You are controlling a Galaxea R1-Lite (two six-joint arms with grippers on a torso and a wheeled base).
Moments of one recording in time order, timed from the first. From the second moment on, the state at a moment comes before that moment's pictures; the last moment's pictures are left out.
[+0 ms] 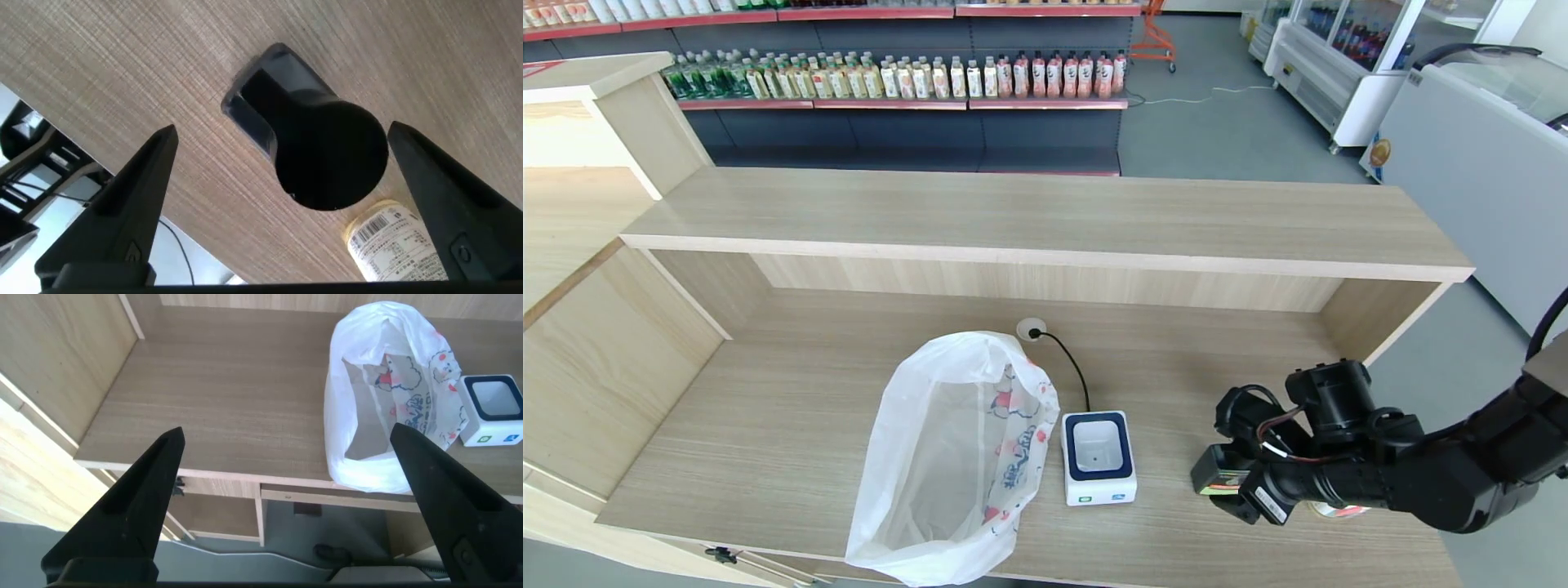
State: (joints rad) left arm 0.00 0.00 0.00 0.00 0.00 0.01; right arm 0.31 1.96 -0.62 -0.53 0.04 -0.56
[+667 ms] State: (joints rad) left arm 0.00 0.00 0.00 0.00 0.00 0.01; right arm 0.34 2.05 -0.65 -0.59 0.05 -0.55
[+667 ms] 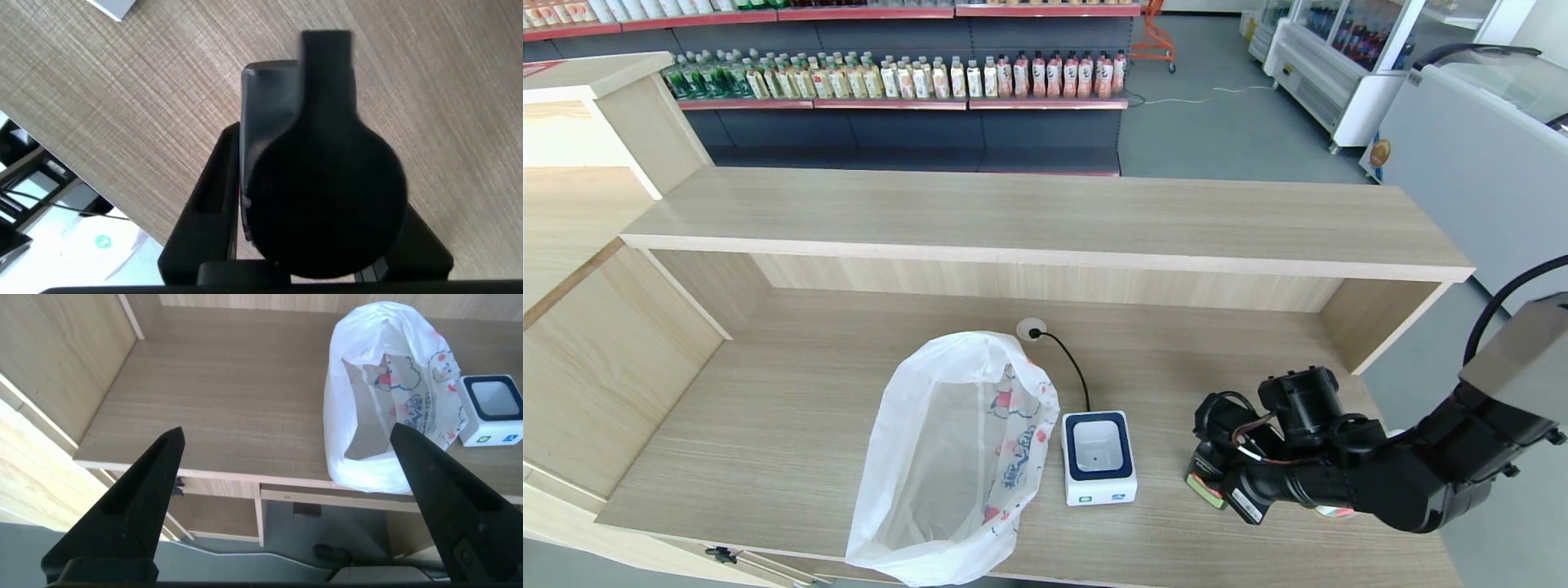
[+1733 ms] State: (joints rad) left arm 0.00 0.00 0.00 0.00 0.00 0.01; right arm 0.36 1.61 -0.46 -0.87 0.08 -0.32
